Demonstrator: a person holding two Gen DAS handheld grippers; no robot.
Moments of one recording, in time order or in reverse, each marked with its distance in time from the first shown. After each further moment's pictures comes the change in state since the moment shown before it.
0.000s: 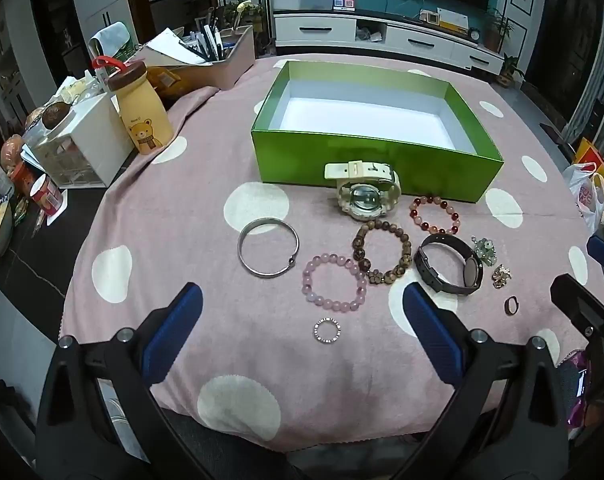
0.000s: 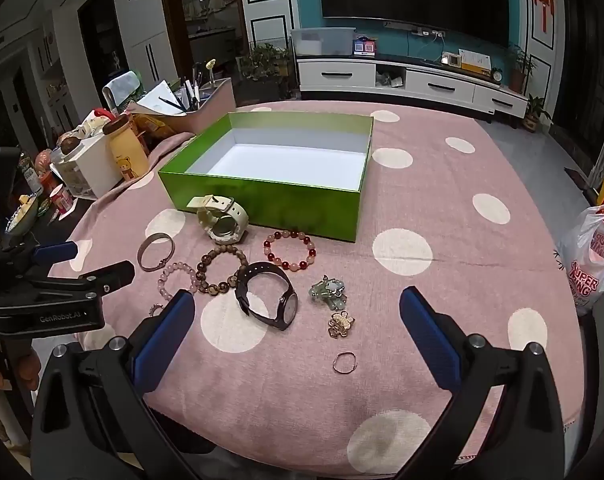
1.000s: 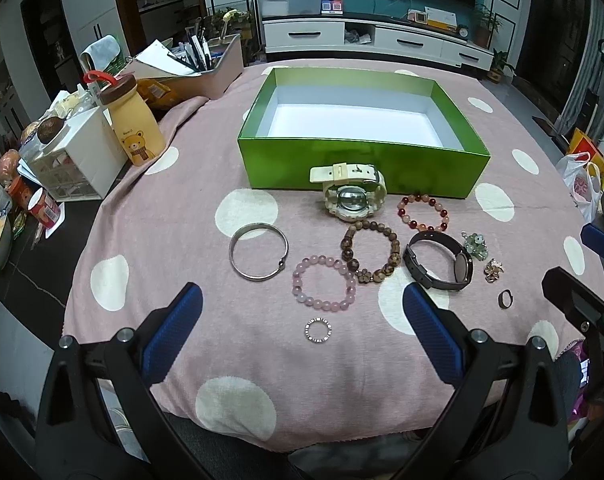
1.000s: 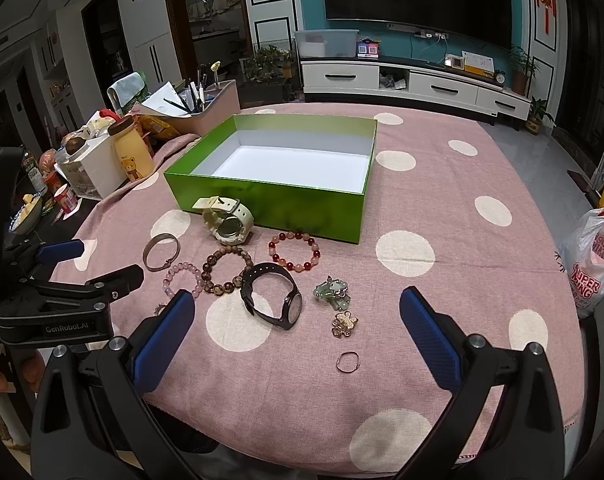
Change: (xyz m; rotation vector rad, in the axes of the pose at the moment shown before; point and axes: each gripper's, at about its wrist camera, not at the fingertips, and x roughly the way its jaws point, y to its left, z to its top) left arm -0.006 -0.009 -0.001 0.040 -0.010 -0.003; right arm -0.004 0.003 0.001 -0.001 -0.003 0.003
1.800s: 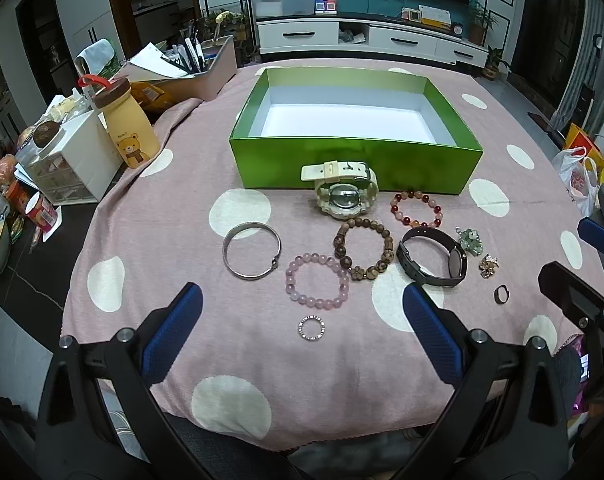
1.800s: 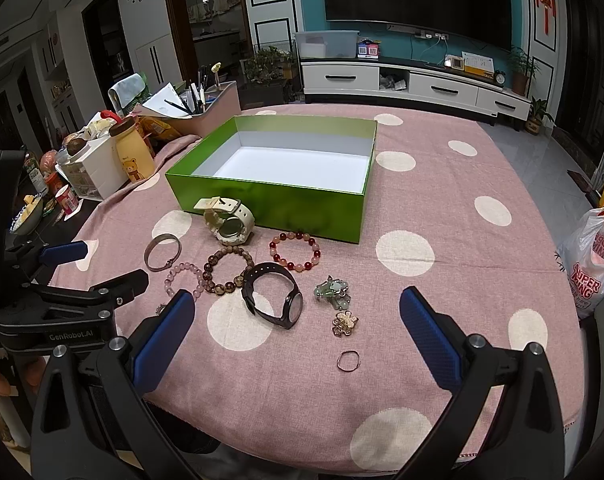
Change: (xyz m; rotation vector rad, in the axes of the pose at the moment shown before) left arm 0.000 -0.006 -0.002 0.015 -0.003 -0.008; right arm -0.001 -0.001 0.000 0.000 -0.003 0.002
